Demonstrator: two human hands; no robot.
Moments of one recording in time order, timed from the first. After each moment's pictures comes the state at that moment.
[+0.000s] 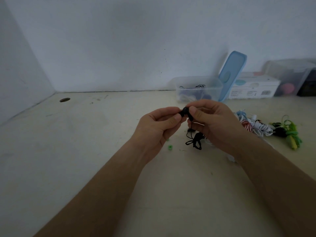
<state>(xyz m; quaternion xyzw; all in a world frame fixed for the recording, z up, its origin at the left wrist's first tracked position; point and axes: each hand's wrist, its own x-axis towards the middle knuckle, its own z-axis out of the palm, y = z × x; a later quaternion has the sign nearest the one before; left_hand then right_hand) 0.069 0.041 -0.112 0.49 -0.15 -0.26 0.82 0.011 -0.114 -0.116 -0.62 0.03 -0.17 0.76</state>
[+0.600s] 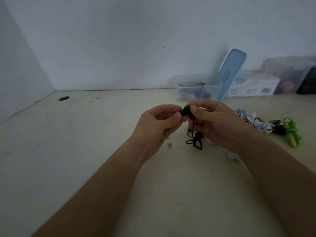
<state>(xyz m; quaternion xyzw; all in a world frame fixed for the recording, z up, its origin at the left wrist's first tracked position) 0.069 0.043 -0.114 0.52 -0.20 -0.24 0.80 0.008 -0.119 -0.113 -0.60 0.01 -0.09 0.79</state>
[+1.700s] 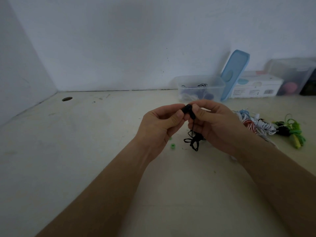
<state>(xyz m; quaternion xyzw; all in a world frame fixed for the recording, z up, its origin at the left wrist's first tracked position) 0.068 0.041 -0.113 0.48 -0.18 -0.24 0.82 0.008 -0.106 -0.115 -0.58 0.02 -0.13 0.81</state>
